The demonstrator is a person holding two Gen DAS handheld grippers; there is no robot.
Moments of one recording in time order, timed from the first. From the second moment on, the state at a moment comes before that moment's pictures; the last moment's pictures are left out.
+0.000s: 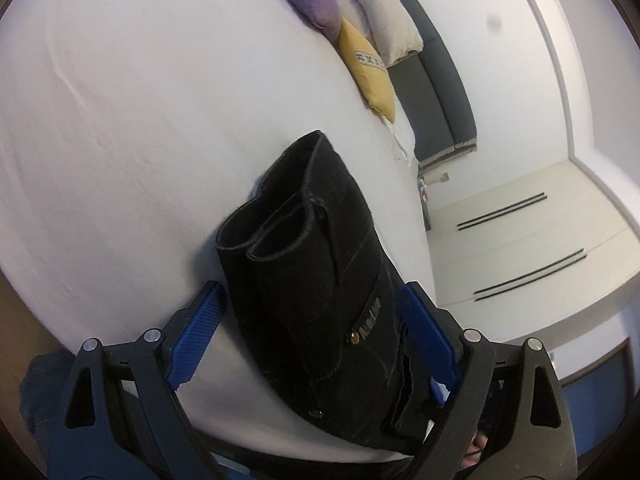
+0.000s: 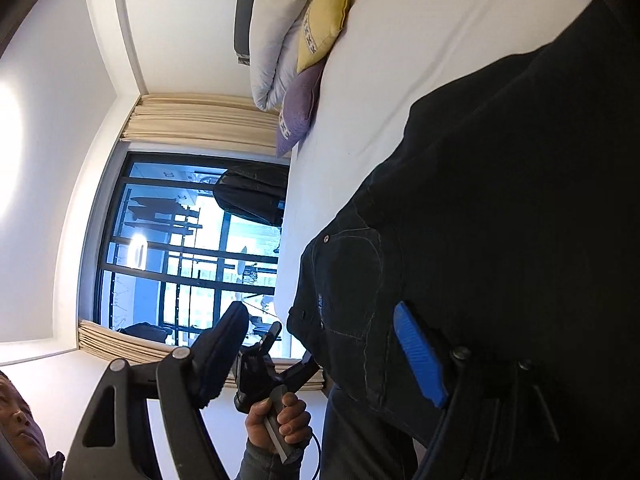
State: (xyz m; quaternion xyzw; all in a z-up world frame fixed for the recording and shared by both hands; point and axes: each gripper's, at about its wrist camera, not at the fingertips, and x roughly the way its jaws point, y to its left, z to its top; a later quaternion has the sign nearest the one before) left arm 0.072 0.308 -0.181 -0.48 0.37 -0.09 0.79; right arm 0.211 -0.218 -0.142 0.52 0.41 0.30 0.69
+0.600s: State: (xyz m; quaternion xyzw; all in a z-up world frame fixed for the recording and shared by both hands) left arm 0.080 0.327 -0.208 -0.58 0.35 -0.10 0.73; right arm 0.201 -0.233 -0.152 0.53 0.41 0.30 0.68
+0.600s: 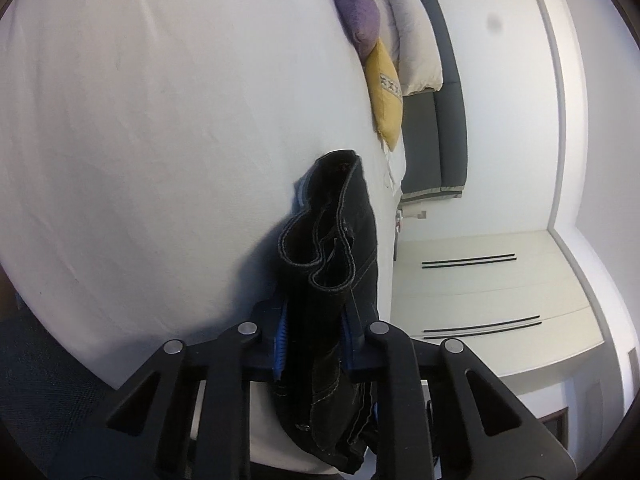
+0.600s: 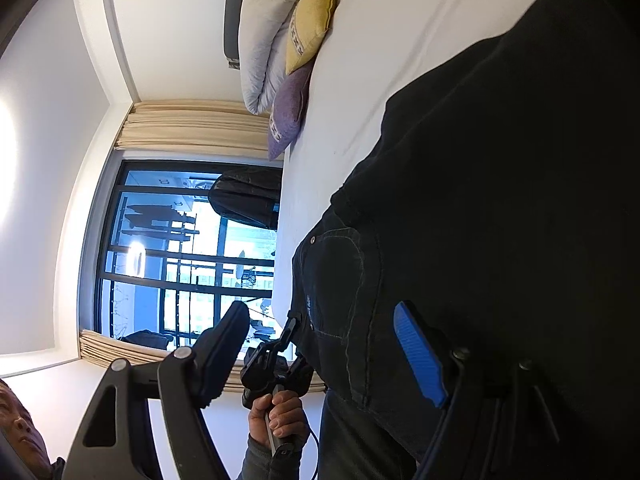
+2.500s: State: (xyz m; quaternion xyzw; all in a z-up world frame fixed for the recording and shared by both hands) left arm 0.062 -0.171 -0.088 0.03 0.43 -0.39 0.81; right arm 0.213 -0.358 -0.119 0.42 0.46 0.22 0.75
